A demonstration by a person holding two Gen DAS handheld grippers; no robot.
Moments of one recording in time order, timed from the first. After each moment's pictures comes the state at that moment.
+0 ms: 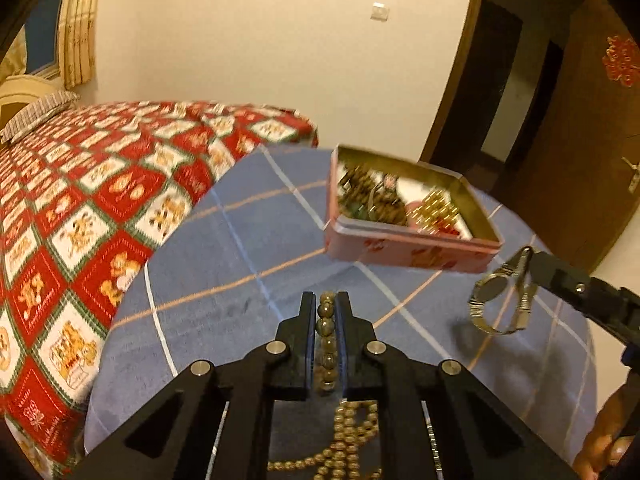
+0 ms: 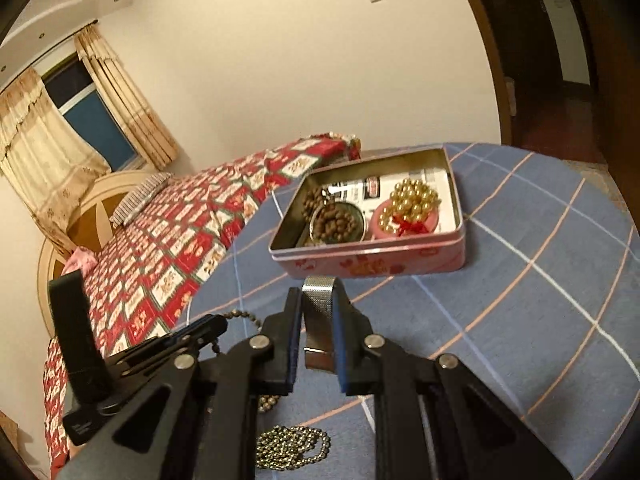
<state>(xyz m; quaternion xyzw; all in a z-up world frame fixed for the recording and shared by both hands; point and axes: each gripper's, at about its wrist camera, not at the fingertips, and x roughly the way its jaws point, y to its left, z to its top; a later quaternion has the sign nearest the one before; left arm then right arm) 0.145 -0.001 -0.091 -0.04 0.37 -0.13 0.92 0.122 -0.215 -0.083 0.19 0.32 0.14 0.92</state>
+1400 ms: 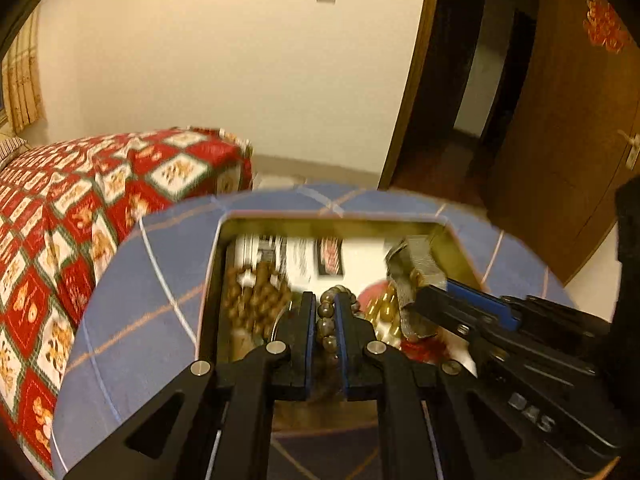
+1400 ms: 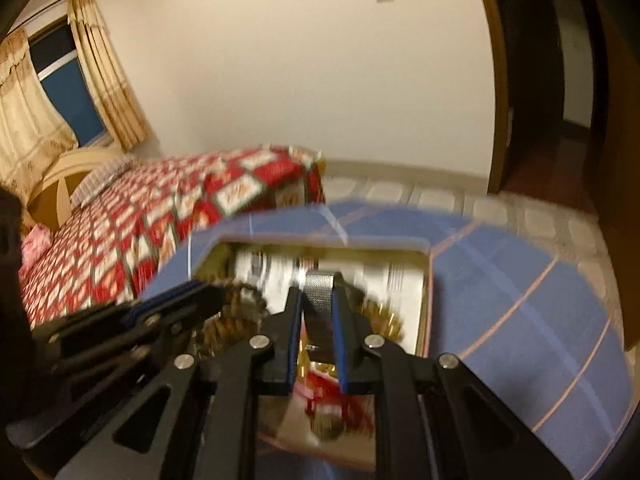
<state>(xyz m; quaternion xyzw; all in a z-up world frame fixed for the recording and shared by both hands) 0.277 -0.102 -0.101 0.02 0.38 -0.18 0.90 0.258 -0.251 -0.110 0.10 0.35 0.12 0.92</state>
